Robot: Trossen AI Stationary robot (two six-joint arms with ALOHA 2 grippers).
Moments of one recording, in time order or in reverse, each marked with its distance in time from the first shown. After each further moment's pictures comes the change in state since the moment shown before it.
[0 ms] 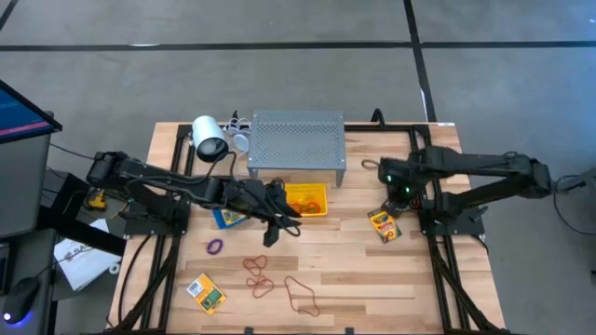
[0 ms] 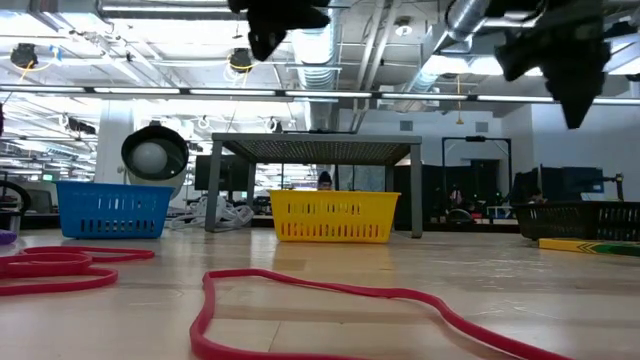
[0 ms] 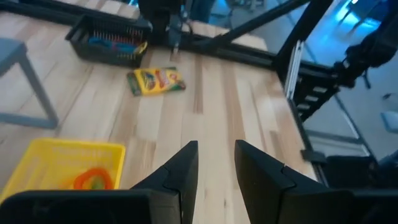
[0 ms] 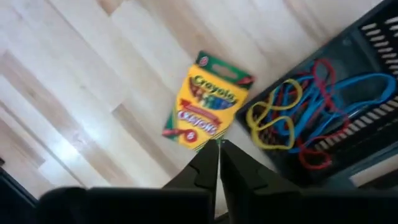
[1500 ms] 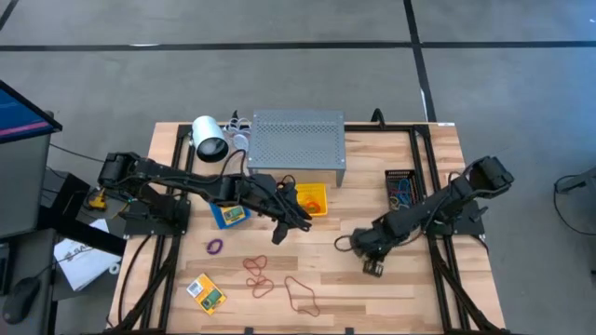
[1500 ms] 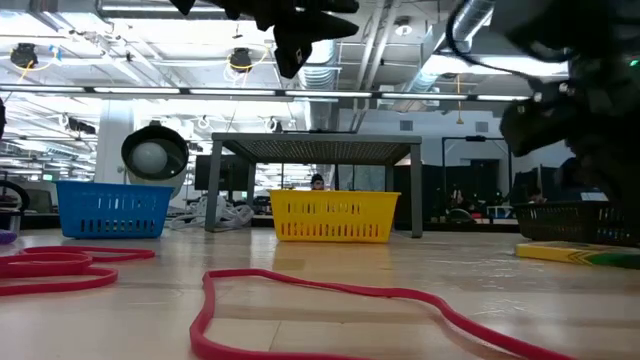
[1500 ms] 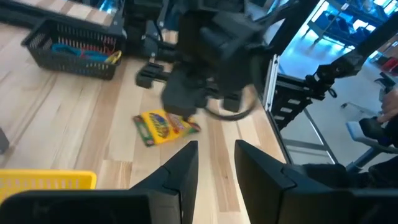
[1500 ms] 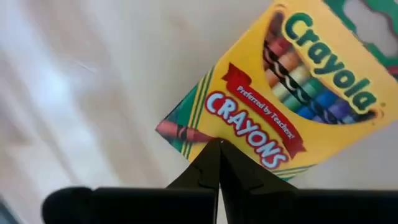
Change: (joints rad) left arm 0.069 0.107 0.000 0.176 0.170 -0.014; right arm 0.546 0.495 -0.202 0.708 -0.078 0.195
